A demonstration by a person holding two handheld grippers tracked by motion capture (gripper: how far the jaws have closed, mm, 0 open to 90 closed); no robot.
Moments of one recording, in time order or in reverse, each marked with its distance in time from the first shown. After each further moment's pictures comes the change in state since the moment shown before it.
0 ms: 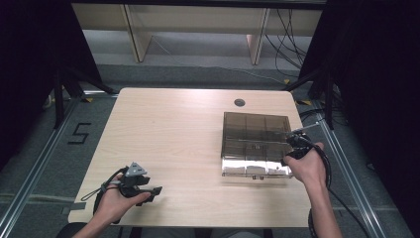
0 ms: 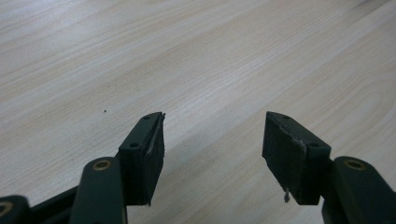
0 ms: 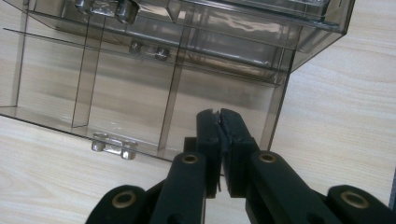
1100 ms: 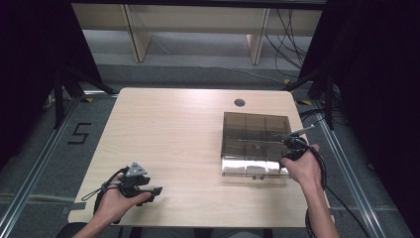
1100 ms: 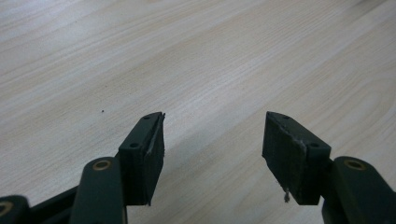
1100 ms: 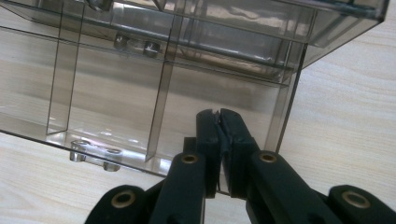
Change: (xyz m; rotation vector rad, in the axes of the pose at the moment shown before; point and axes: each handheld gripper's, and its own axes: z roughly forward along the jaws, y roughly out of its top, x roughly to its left) left arm 0.000 0.000 0.001 0.007 0.007 -0.003; right arm -0.003 0.001 0.021 0.023 -0.013 0.006
